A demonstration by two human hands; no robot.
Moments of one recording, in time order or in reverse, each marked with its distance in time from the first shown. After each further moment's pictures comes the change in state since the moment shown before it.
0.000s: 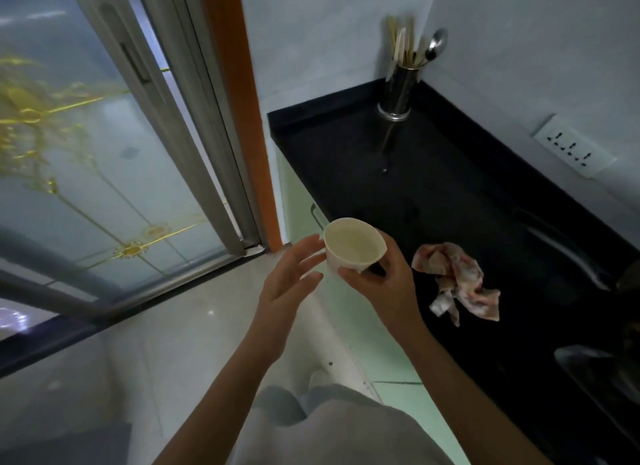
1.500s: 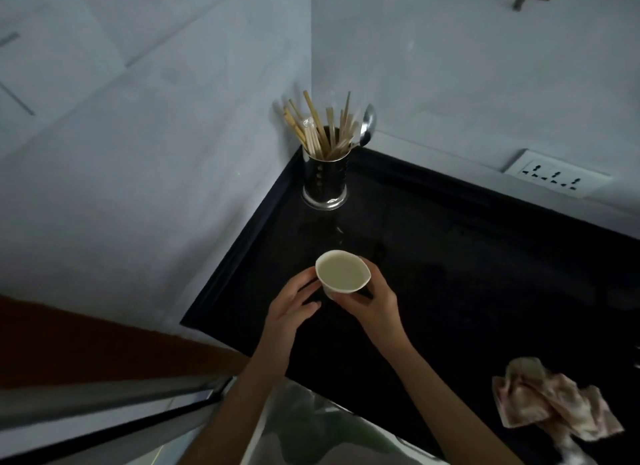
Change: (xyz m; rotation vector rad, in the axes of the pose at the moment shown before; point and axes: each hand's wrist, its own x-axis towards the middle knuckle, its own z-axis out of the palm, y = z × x) left_hand 0.465 -0.010 -0.018 0.027 -0.567 -0.239; right_hand 0.369 0.073 0.039 -0.005 0.523 0.180
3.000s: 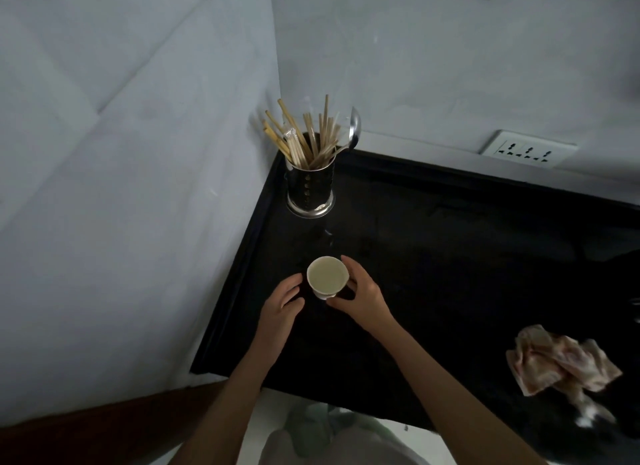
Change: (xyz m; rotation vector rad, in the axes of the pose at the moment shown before) left_hand 0.070 -0.013 -0.058 0.342 -0.086 -0.165; right_hand 0.042 0.042 0.036 -0.368 -0.010 0.166
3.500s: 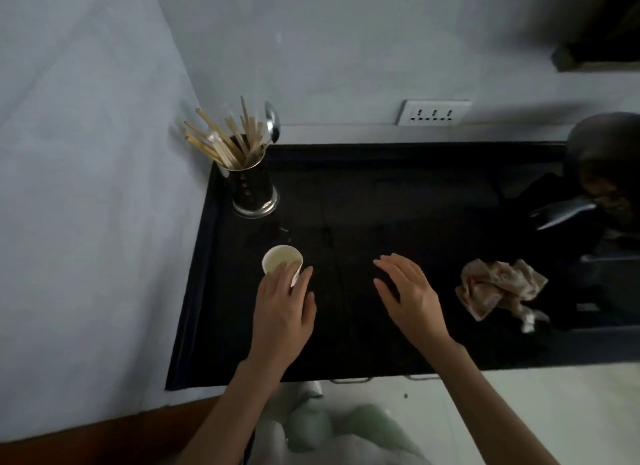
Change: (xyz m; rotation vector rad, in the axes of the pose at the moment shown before) left_hand -0.047 0.024 0.045 1.006 0.030 0.838; right_hand -0.125 0.020 -0.083 -0.486 0.541 -0.186
